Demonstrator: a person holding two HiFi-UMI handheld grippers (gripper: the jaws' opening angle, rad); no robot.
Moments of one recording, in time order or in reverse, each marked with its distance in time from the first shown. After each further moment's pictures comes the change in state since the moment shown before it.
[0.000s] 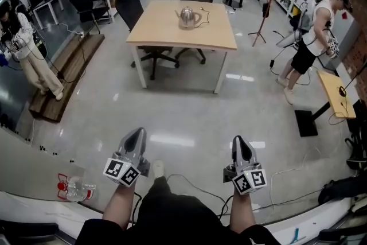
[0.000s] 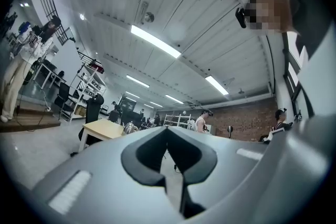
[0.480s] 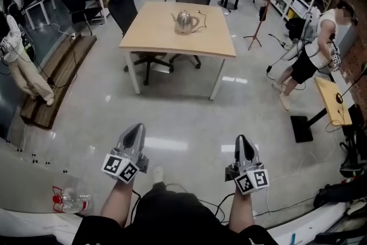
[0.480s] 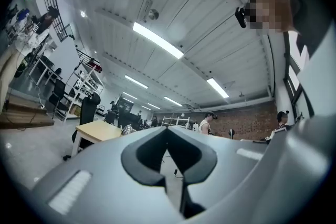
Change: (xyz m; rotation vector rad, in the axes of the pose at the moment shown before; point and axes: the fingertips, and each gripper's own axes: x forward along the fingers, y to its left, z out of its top) left arm 0.076 0.052 0.002 -0.019 -0.021 -0.034; right arm 0.066 -0.026 0.013 -0.047 -0.034 -0.019
